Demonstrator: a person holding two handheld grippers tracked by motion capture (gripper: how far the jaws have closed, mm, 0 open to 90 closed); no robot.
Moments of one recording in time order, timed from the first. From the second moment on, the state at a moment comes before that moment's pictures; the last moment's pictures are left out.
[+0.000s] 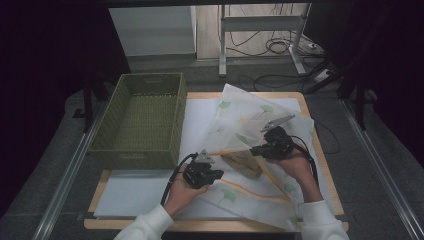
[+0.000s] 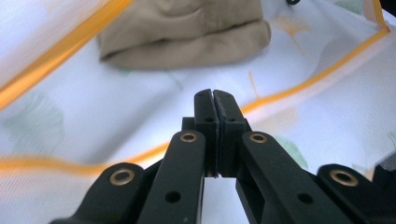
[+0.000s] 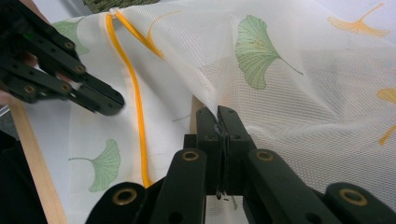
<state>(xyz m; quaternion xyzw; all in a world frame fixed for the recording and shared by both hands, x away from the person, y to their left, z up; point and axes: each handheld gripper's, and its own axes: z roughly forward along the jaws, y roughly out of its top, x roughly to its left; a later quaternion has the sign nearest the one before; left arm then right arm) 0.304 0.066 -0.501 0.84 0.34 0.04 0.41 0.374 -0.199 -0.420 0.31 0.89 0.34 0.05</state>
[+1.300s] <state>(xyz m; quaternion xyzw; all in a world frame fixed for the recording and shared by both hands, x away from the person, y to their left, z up) 0.264 0.124 -0.514 0.82 0.39 0.08 0.41 0.372 -0.186 -0.441 0.30 0.90 0.31 0.03</state>
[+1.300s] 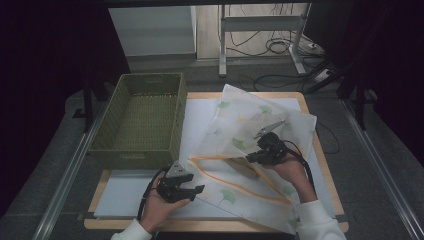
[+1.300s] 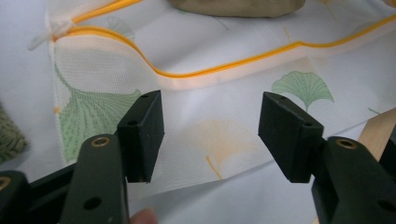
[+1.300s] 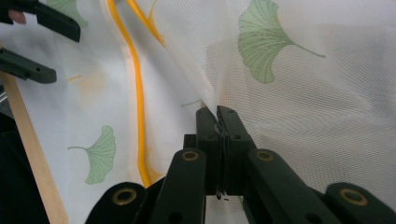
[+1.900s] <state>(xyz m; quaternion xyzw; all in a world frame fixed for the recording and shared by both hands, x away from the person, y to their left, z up) 0.265 0.130 -0.518 0.82 0.40 0.09 0.40 0.366 -0.181 -0.460 0.30 0.91 0.28 0.01</state>
